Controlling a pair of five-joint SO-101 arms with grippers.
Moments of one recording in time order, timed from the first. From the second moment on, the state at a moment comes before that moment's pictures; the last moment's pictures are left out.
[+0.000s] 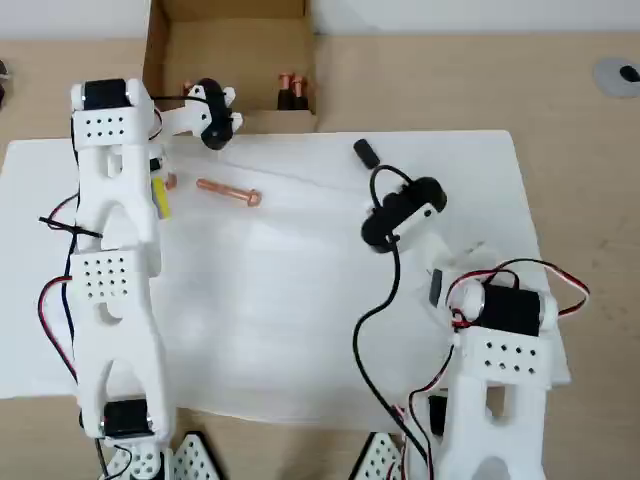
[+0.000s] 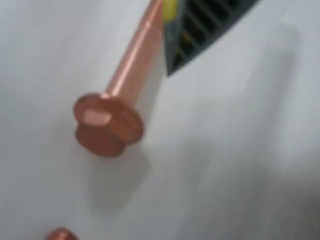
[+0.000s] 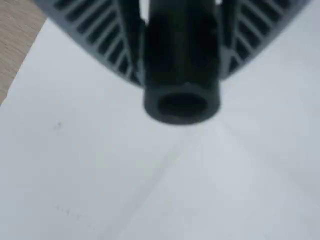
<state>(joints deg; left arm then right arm) -9.2 59.5 -71.9 98.9 -92.6 6.1 -54.5 51.5 75.9 38.2</state>
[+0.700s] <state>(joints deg) -12.0 62.9 -76.7 98.9 -92.6 6.1 -54.5 51.5 77.7 39.6</state>
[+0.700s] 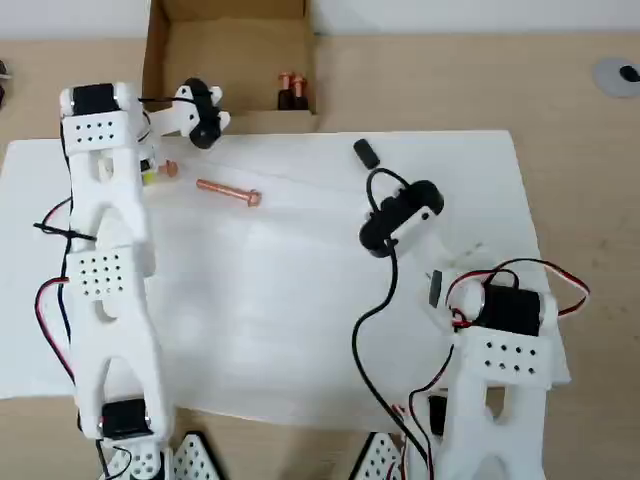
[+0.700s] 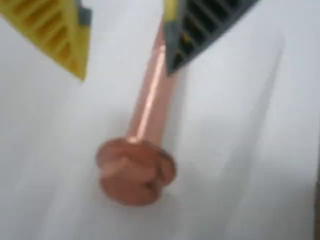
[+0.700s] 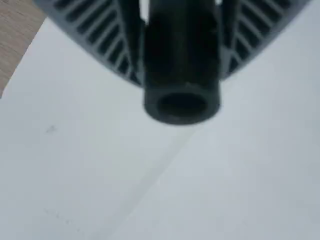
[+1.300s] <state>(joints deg) -12.2 70.5 -79.2 95.6 -92.6 6.1 -54.5 49.2 83.5 40.0</state>
